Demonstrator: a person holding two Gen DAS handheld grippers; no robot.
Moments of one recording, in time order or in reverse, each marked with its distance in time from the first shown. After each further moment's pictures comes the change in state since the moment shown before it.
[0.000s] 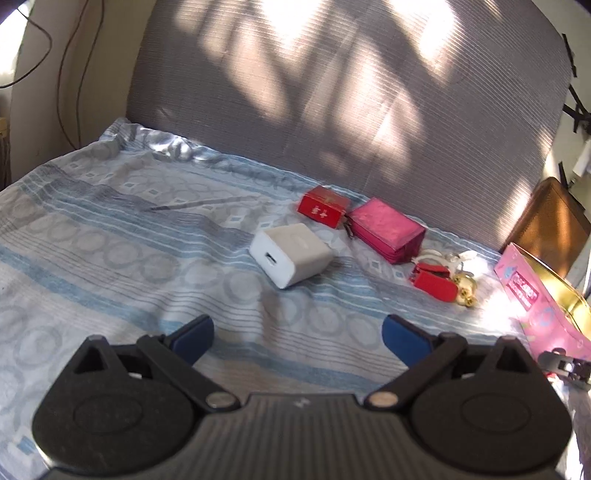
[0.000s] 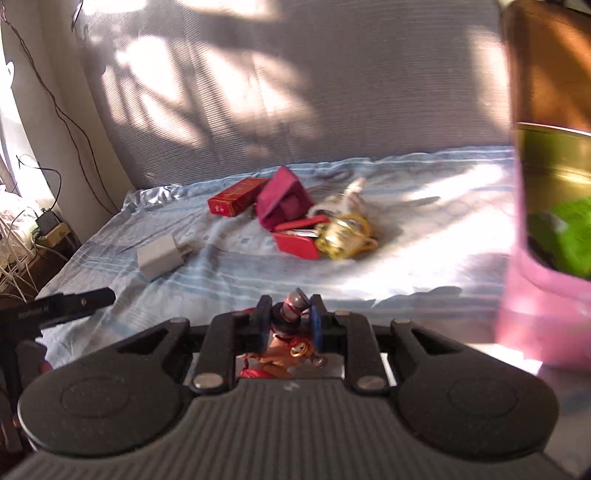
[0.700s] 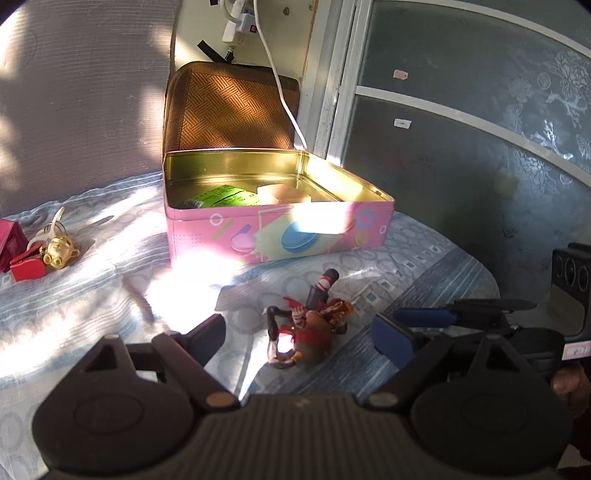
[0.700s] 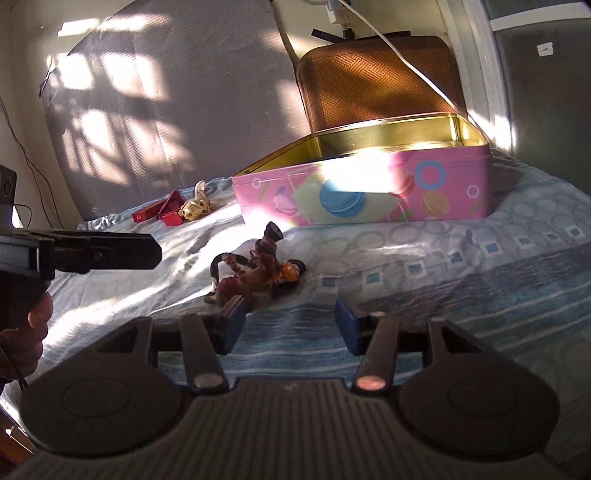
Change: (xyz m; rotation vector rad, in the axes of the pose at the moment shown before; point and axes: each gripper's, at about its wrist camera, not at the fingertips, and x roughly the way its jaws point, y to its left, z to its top) left arm -0.036 -0.279 -0.104 0.578 0.170 -0.559; right arm -0.165 -0.079 -0.106 0.064 -0.153 -0.154
